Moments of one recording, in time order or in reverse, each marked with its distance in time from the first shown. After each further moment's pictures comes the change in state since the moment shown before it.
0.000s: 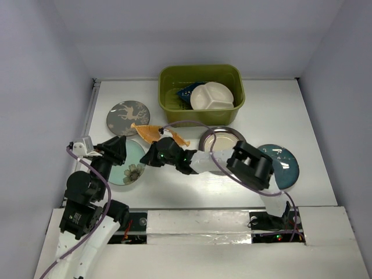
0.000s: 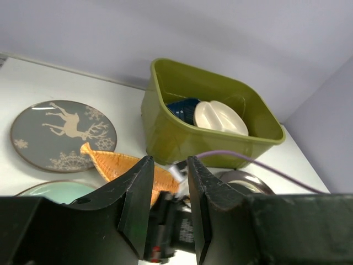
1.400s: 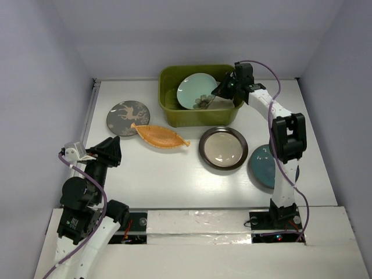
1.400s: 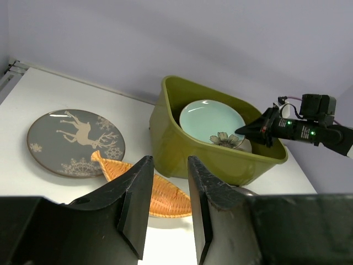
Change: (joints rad) left arm 0.000 -0.058 0.011 -0.015 -0.084 -0.012; right arm -0.848 -0.057 0.446 -0.653 -0.335 -0.404
